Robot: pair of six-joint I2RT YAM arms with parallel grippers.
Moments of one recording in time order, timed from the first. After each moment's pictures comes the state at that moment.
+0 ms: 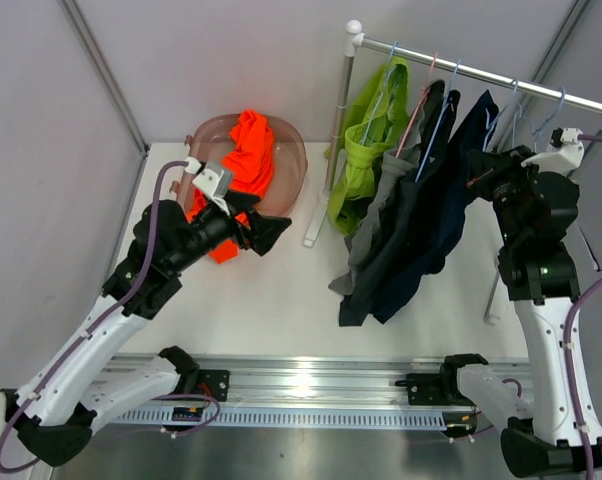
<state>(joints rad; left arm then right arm) -0.58 0.86 1.07 -0.26 0.20 -0.21 0.08 0.93 1.28 -0.31 0.08 0.57</state>
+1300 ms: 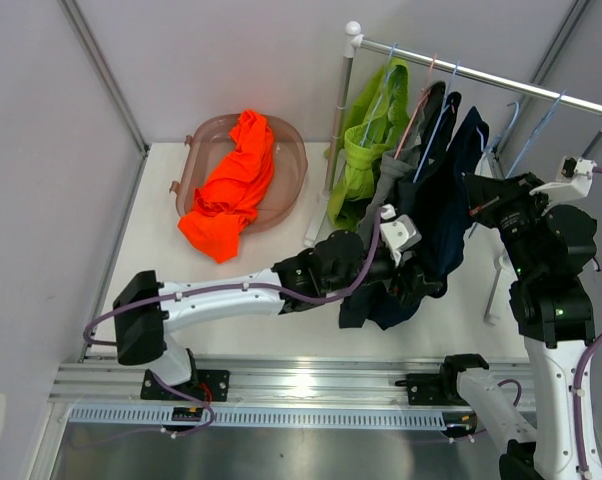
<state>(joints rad) -1.24 1.59 1.29 0.27 0.06 -0.13 0.08 0.76 1.26 -0.46 -0.04 0.66</state>
